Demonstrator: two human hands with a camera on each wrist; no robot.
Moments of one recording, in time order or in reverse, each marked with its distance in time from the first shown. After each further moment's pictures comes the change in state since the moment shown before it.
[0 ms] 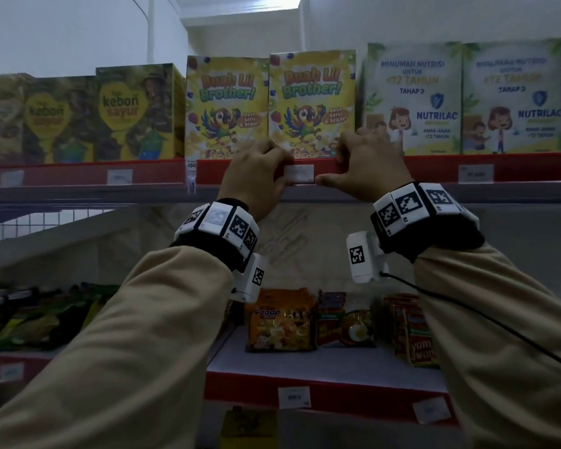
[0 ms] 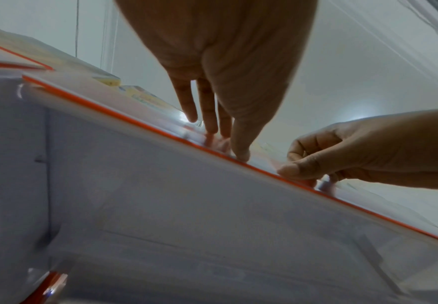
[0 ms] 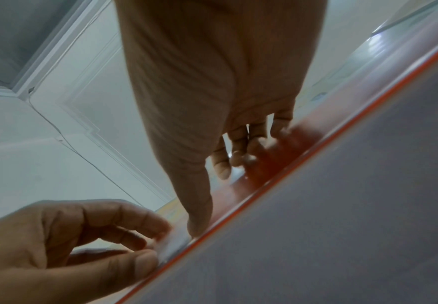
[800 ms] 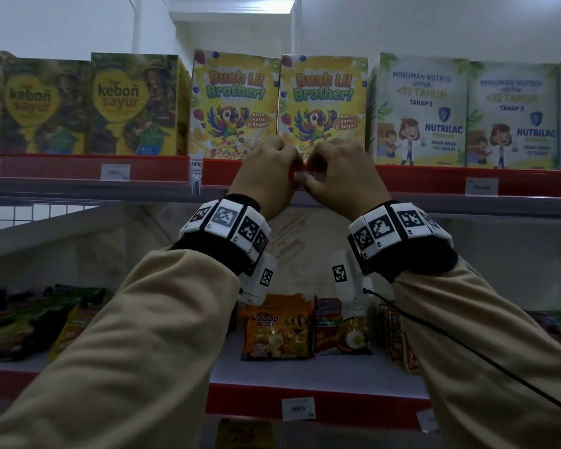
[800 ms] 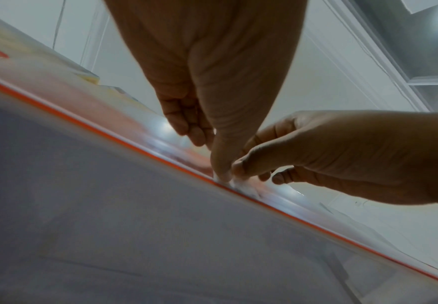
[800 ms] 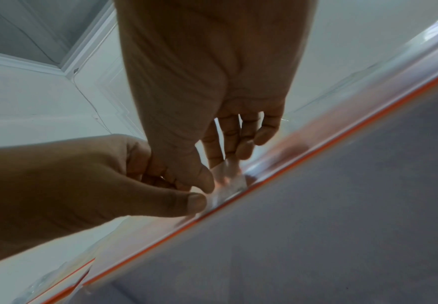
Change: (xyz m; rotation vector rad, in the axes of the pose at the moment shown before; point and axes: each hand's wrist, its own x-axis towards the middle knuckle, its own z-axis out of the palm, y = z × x) left_hand 0.006 -0.002 -0.008 -0.074 -0.057 -0.025; right_hand 0.000 -0.049 0.016 0.120 0.089 -0.158
